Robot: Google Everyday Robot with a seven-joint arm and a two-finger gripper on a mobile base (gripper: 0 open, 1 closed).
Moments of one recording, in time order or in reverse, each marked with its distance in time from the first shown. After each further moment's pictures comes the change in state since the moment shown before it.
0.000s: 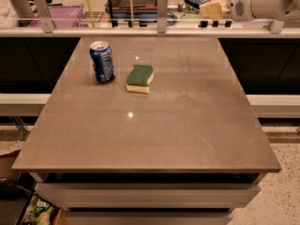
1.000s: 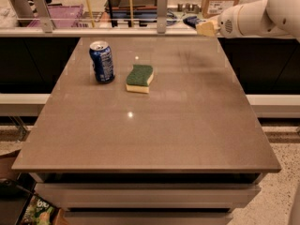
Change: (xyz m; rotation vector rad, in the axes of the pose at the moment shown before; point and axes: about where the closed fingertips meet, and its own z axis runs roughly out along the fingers) arm 0.064 -0.018 0.046 0.001 0.081 0.115
